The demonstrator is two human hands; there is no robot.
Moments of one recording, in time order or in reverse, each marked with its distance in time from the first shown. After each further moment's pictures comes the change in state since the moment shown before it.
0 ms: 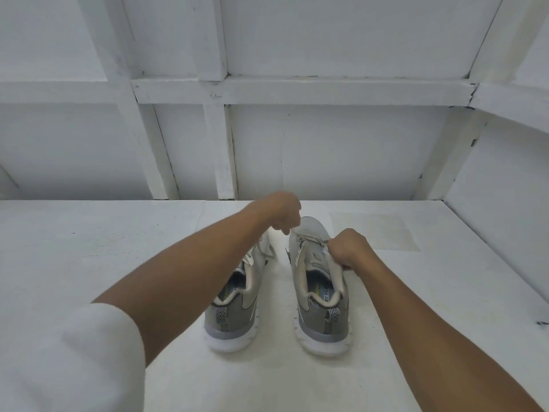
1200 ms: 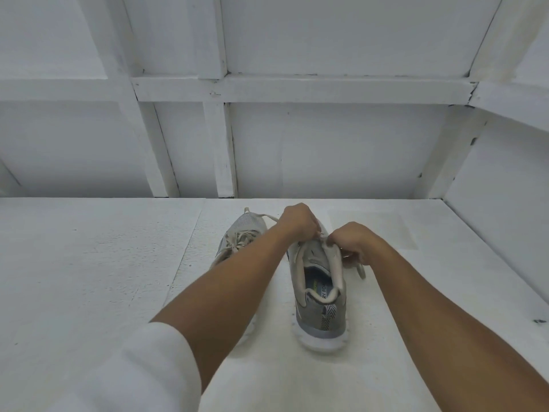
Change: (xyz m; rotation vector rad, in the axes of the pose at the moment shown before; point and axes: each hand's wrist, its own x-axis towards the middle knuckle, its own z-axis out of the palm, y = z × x) left_hand 0.021 0.023 0.051 -0.337 0.252 0.071; right_hand -0.004 -0.003 -0.022 0.349 -0.205 0.103
